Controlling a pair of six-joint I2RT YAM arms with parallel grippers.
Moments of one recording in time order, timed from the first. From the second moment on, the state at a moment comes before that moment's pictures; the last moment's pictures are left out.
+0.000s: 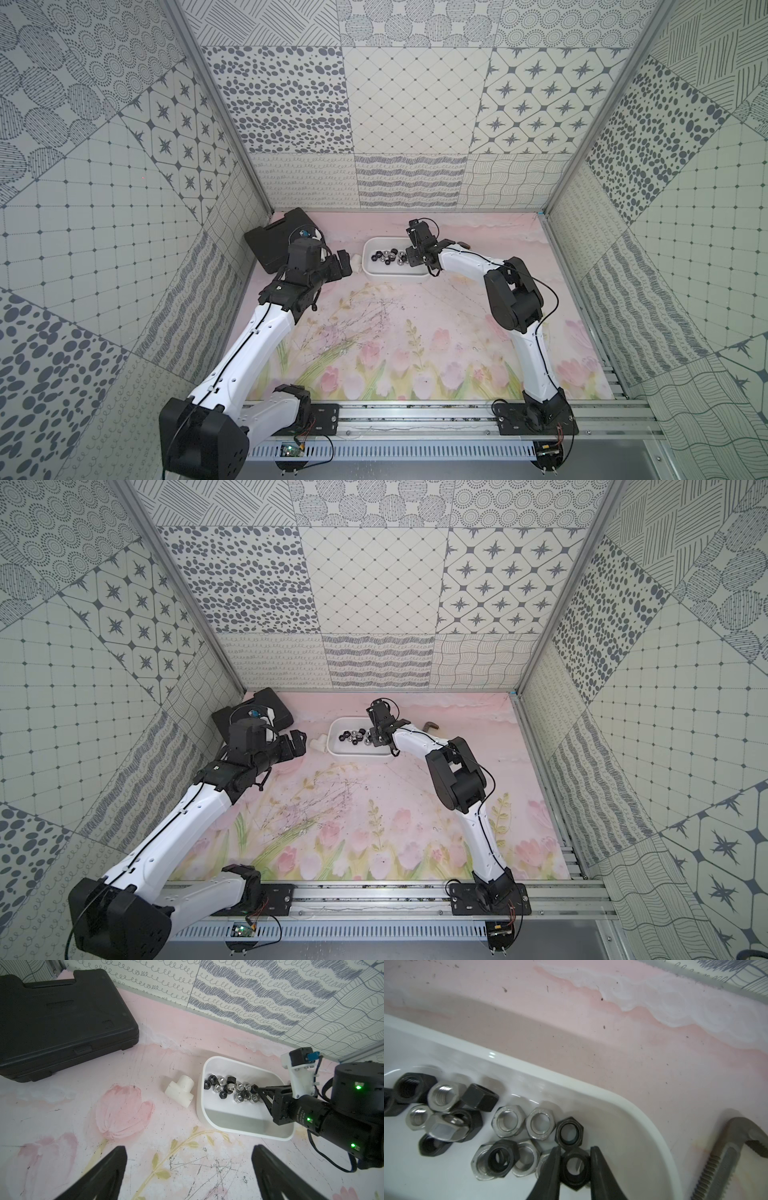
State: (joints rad) left arm -0.20 1.13 0.97 -0.43 -0.07 -0.40; right arm 0.59 2.26 1.73 -0.35 0.31 0.17
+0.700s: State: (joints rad) left arm -0.20 1.13 0.90 -0.40 -0.14 -0.39; right arm 0.62 1.91 1.44 -0.23 0.30 0.15
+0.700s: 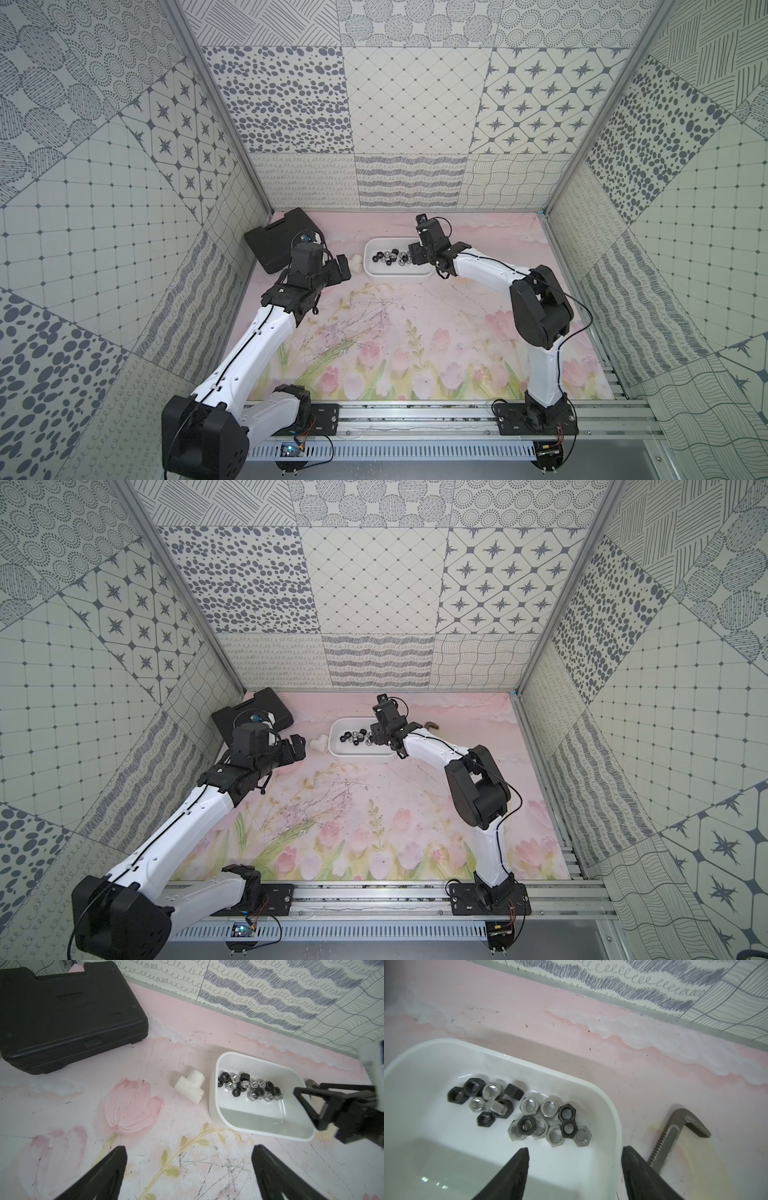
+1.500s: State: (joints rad) left arm -0.06 1.37 0.52 0.16 -0.25 -0.20; right arm 0.23 1.22 0.73 -0.18 0.27 0.19
